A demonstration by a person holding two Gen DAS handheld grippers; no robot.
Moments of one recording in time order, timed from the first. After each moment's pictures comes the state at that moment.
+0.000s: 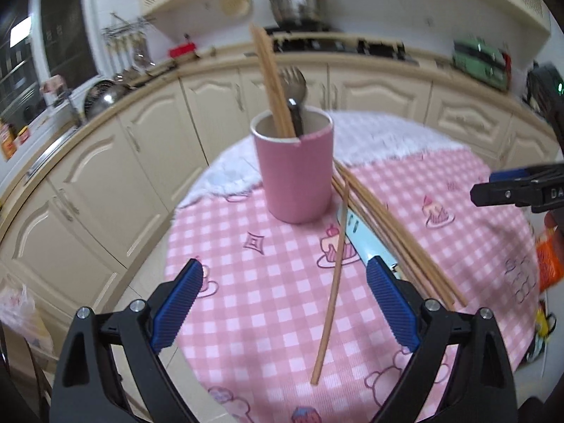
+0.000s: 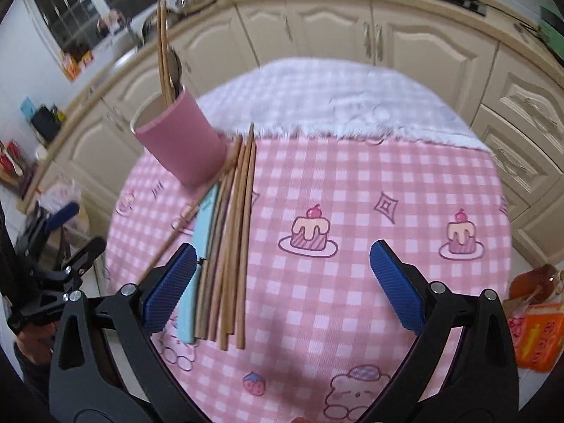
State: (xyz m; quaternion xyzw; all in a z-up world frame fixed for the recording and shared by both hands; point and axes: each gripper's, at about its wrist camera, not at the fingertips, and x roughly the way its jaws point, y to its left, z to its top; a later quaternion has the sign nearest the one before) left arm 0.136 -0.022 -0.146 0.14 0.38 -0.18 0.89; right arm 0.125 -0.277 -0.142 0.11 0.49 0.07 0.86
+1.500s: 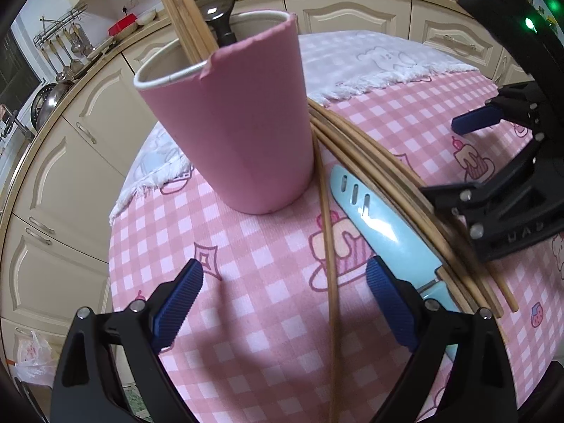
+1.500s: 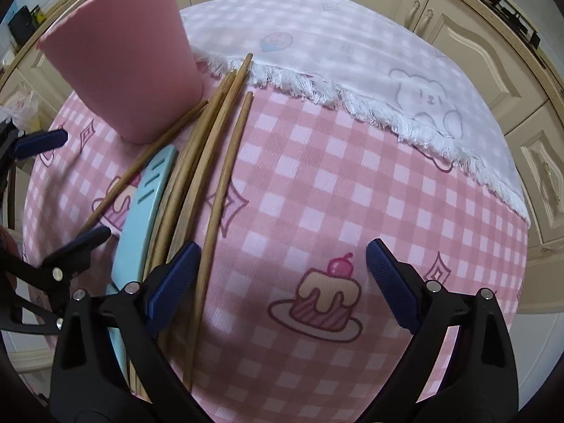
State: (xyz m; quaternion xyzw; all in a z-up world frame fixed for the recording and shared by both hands) left arm 0.202 -0.070 -0.210 0.24 0.47 -0.22 0.82; right arm 0.202 -0.228 -0.206 -0.04 0.58 0.06 0.81
